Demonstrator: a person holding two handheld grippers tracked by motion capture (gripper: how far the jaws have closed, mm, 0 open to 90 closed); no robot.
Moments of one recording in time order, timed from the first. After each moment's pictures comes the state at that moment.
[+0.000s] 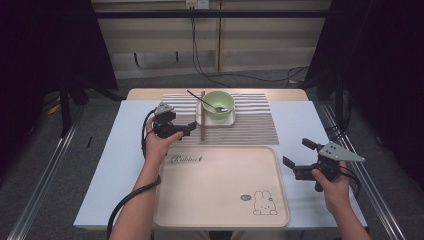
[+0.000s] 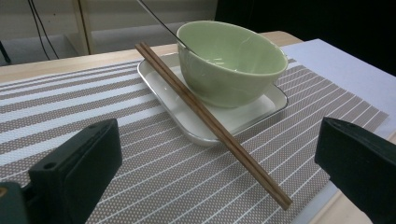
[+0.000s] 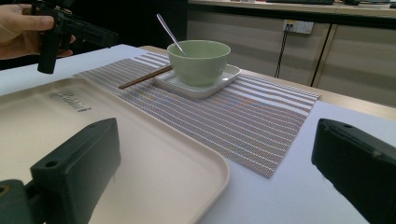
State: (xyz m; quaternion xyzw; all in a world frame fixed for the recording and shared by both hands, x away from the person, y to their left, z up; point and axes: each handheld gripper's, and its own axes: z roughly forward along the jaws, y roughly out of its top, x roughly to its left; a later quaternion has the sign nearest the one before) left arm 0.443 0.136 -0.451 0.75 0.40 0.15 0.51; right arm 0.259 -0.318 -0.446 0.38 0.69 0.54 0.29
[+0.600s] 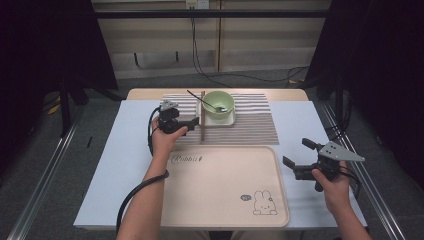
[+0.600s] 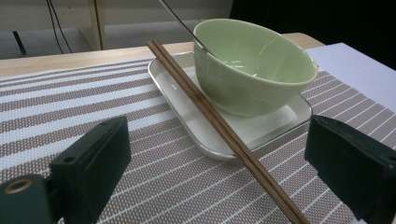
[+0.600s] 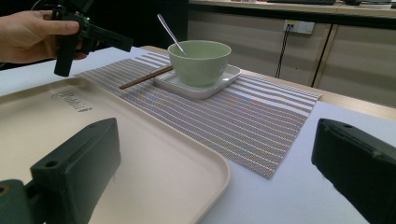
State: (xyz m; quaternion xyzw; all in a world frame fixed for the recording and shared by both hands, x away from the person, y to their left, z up) left arm 0.461 0.122 -0.460 0.73 0.43 0.16 0.50; right arm 0.260 -0.318 -0.445 0.38 0.69 0.54 0.29
